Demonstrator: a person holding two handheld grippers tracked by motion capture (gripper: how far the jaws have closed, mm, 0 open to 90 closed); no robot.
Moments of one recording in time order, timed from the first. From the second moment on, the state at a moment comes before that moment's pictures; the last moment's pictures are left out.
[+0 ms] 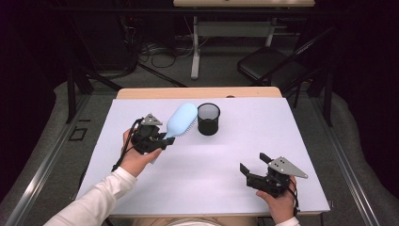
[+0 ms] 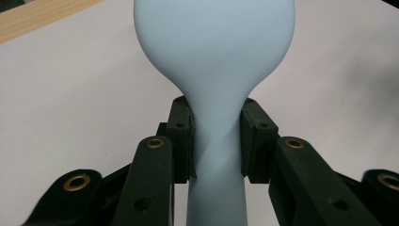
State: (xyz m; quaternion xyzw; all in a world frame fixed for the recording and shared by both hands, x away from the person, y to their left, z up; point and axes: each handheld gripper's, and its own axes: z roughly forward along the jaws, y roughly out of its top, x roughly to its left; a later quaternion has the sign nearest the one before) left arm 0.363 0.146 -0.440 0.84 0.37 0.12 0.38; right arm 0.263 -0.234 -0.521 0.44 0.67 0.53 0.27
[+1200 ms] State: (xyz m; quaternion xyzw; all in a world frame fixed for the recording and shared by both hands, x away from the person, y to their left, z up) left arm 0.366 0.109 -0.442 0.82 0.34 0.12 0.44; right arm 0.263 -0.235 -0.520 0.44 0.68 0.53 0.27
